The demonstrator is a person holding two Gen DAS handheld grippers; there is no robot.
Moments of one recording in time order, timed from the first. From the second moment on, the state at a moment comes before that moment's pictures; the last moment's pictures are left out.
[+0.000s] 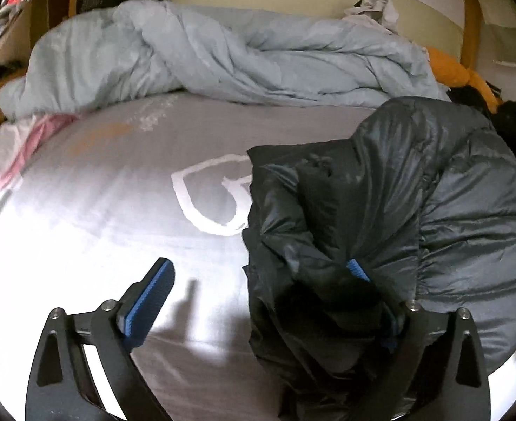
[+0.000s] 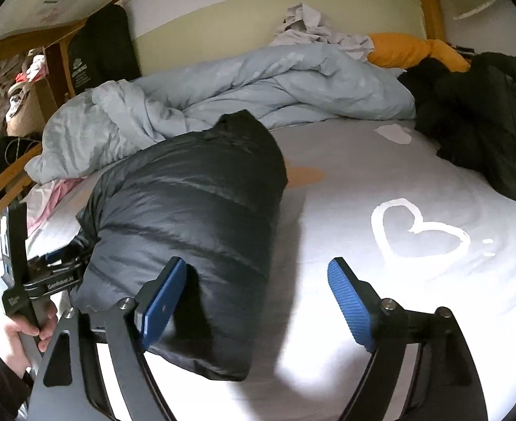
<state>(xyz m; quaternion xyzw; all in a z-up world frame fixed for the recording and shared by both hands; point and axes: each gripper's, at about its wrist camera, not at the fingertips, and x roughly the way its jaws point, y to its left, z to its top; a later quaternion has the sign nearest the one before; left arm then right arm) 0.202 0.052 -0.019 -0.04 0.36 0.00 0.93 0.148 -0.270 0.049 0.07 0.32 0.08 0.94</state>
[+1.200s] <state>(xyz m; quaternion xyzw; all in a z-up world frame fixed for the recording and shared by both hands) 0.193 0.072 -0.043 -0.28 0.41 -0.15 0.86 0.181 -0.285 -0.010 0.19 0.39 0.15 0.89</state>
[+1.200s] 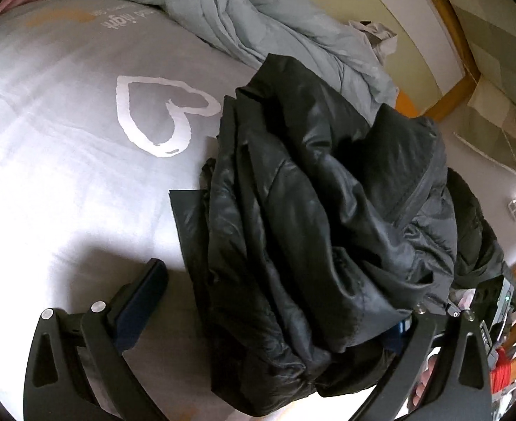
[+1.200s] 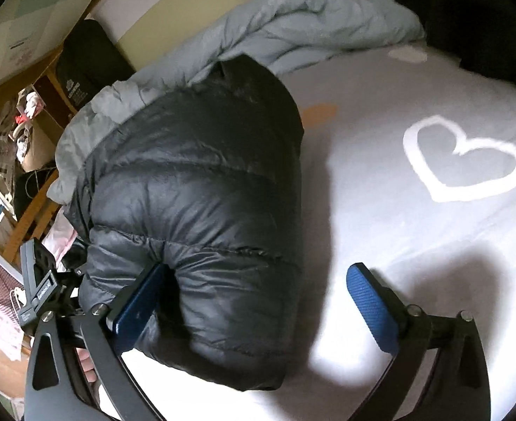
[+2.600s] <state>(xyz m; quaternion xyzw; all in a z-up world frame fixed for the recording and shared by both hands) 0.292 -0.248 0.026 -0.07 0.31 -0.29 0.90 0.211 -0.509 0.080 0.12 0.27 -0.01 0.96</state>
